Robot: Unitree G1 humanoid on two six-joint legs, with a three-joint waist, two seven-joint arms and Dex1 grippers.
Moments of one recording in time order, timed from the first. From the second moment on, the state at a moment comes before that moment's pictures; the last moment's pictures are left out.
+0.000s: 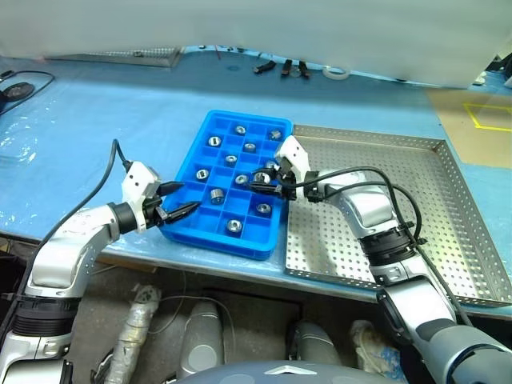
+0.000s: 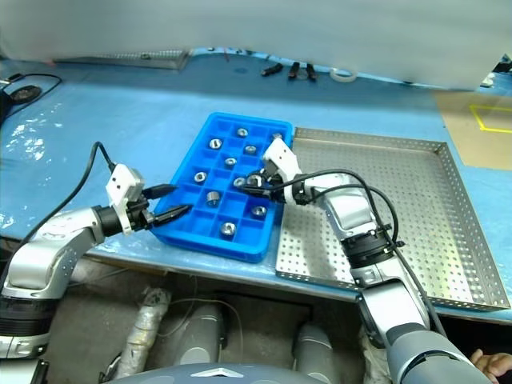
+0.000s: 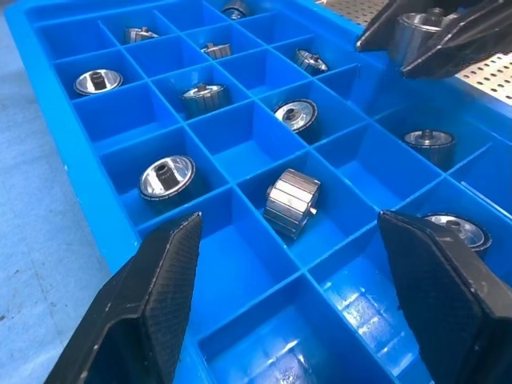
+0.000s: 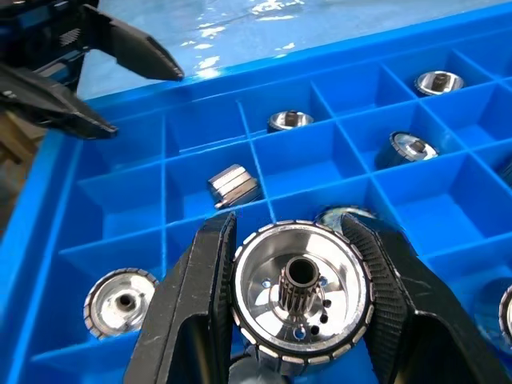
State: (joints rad) left arm -0.21 0.65 0.11 -0.16 -0.44 0.51 -0.85; right arm -0.66 -0.37 0.22 0.07 0.23 0.64 0.92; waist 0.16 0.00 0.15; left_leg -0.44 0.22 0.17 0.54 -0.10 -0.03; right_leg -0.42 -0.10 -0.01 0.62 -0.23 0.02
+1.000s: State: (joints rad) left arm -0.11 0.76 0.21 -0.25 -0.49 0.60 -0.87; right arm -0.53 -0.42 0.26 -0.12 0.33 0.75 0.98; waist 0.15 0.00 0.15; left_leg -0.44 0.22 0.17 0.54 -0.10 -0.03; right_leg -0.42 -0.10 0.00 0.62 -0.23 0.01
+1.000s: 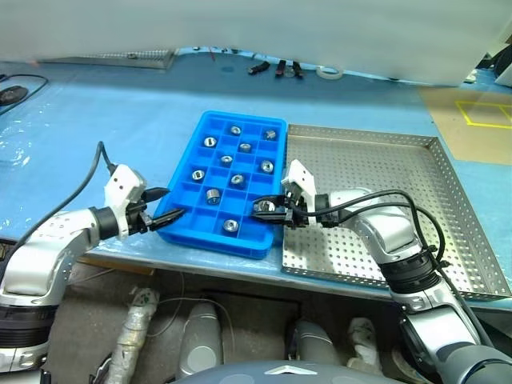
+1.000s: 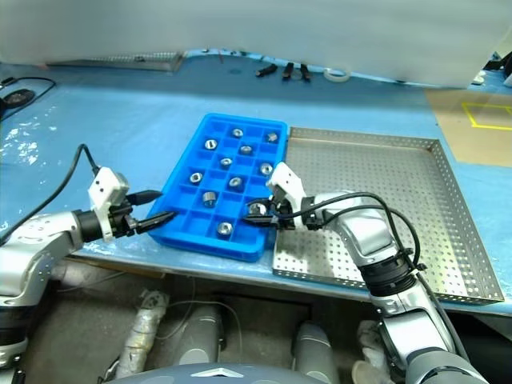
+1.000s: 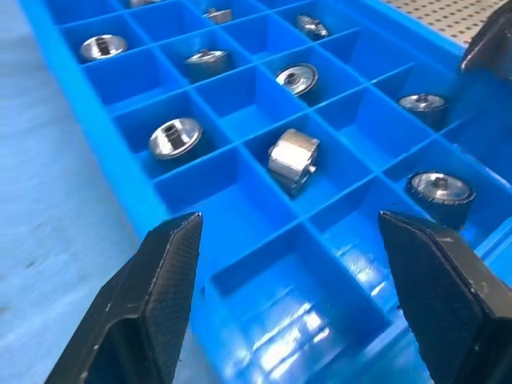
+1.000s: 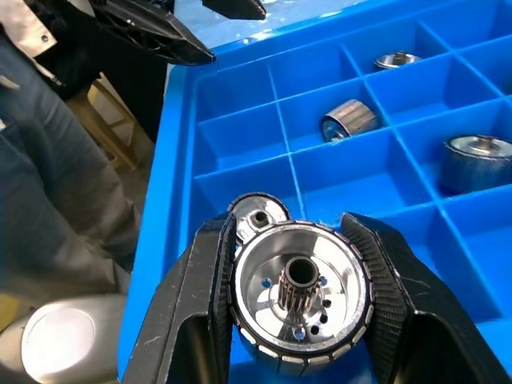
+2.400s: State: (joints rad) left arm -0.09 0.76 0.20 -0.28 -0.52 0.63 -0.83; right arm -0.57 -0.45 0.31 -0.13 0.39 0.85 0.98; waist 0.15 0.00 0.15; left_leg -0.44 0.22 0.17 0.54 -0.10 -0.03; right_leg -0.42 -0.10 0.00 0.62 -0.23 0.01
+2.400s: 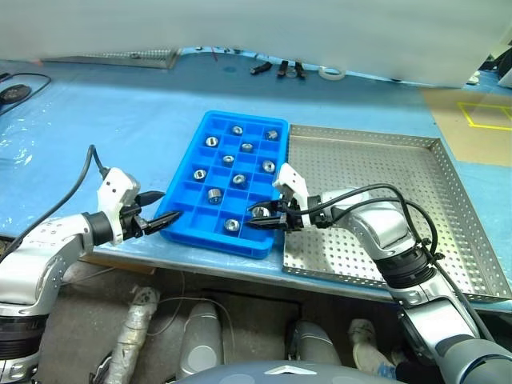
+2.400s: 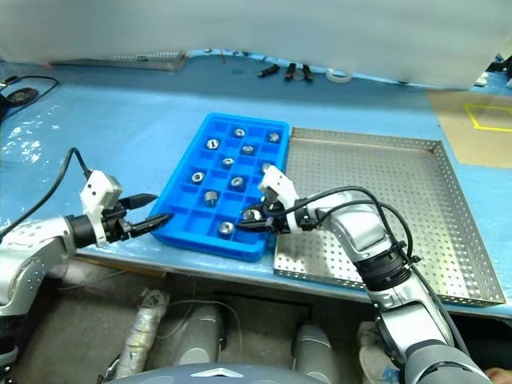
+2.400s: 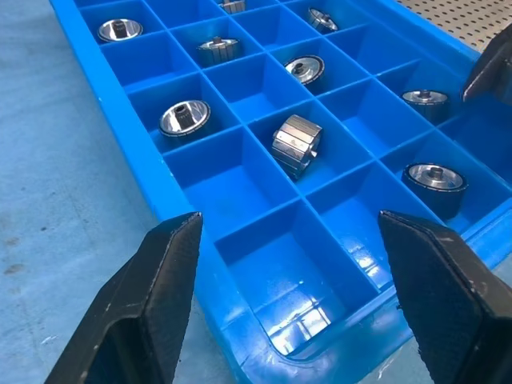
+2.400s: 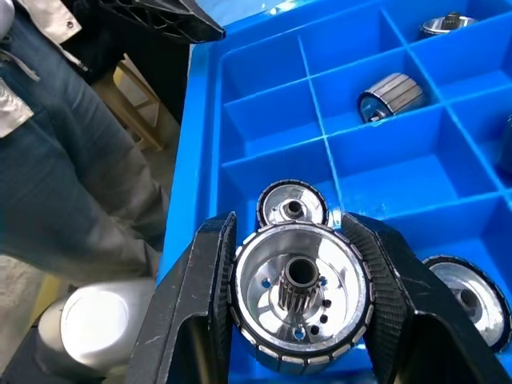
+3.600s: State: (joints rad) left arm -0.59 0.36 -0.01 0.09 -0.74 0.92 -0.92; right arm -0.61 -0.54 0.31 -0.18 0.33 0.62 1.02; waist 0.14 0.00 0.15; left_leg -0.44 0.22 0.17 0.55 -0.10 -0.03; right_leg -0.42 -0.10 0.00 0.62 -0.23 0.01
